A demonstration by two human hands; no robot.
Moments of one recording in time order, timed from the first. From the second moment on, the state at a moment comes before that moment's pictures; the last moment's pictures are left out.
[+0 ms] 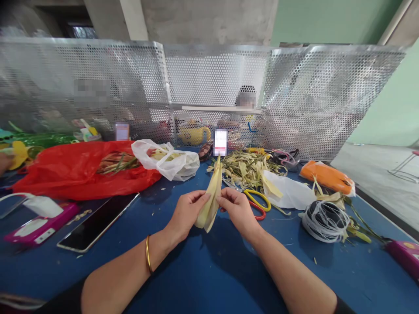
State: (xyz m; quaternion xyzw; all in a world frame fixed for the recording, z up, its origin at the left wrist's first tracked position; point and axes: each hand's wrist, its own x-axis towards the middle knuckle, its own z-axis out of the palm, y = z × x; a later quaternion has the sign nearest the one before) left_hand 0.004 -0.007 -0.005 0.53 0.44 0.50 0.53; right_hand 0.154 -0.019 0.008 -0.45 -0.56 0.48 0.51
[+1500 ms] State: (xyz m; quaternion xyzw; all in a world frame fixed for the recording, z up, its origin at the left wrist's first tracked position) left_hand 0.001 -0.003 0.007 0.25 0.37 0.50 0.74; right_hand 0.164 -0.021 0.006 -0.61 -0.71 -0.02 0.36
